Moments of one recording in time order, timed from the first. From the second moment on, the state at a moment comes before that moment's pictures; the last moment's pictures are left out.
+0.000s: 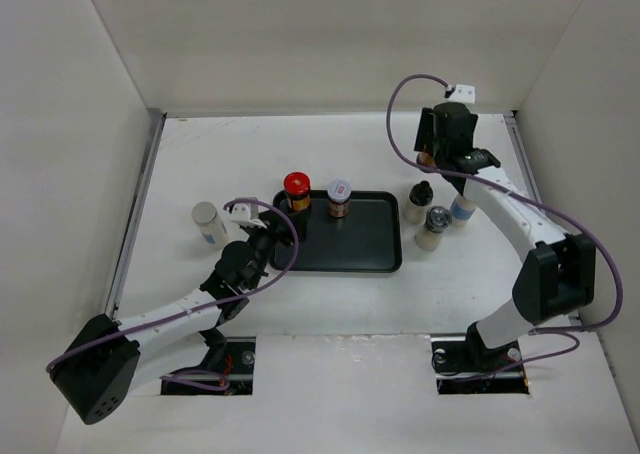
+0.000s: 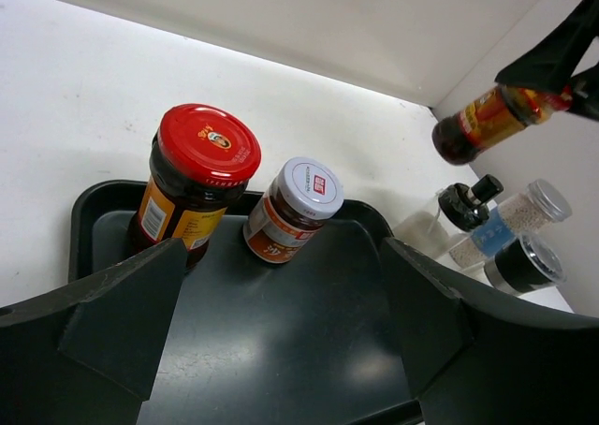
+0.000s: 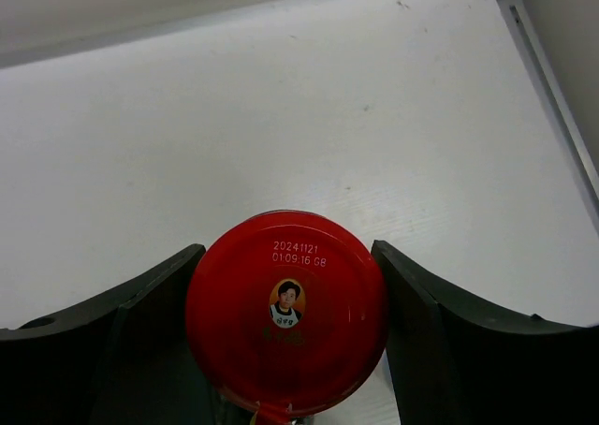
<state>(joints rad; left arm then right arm) -0.72 0.96 0.22 0.82 -0.38 -0.49 0.28 1.56 1.33 -0.24 0.47 0.22</state>
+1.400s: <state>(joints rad) -0.70 0.92 0.34 0.51 -0.59 -0.47 0.65 1.54 0.95 0.14 0.55 0.29</state>
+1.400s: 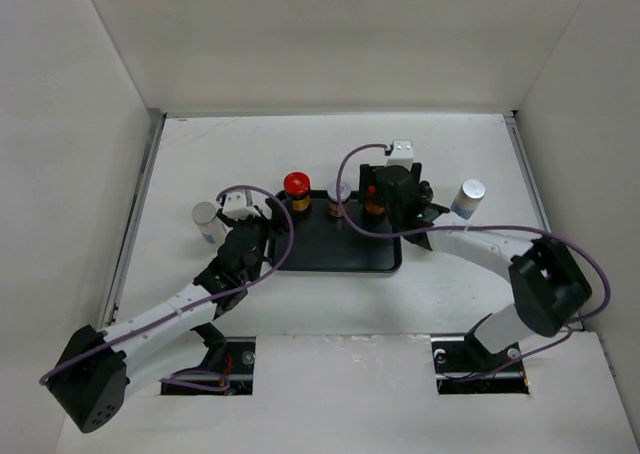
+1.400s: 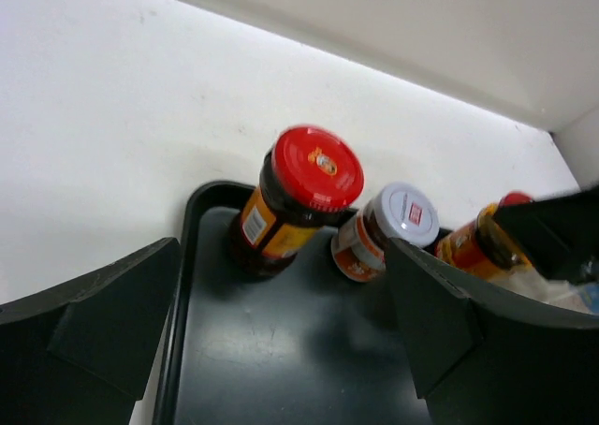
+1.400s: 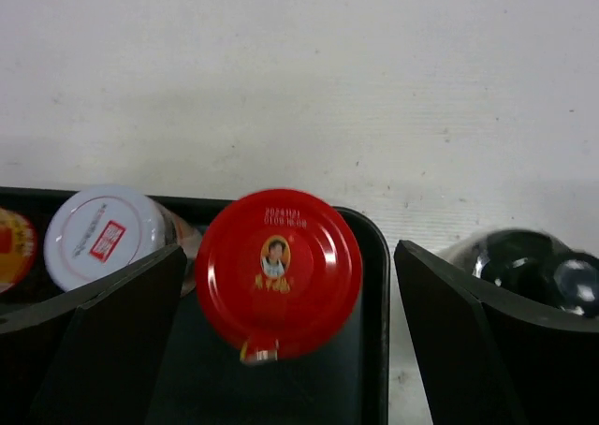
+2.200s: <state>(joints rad) -0.34 0.99 0.65 -0.22 -0.85 -0.53 0.97 1.02 0.47 0.39 0.65 0.39</state>
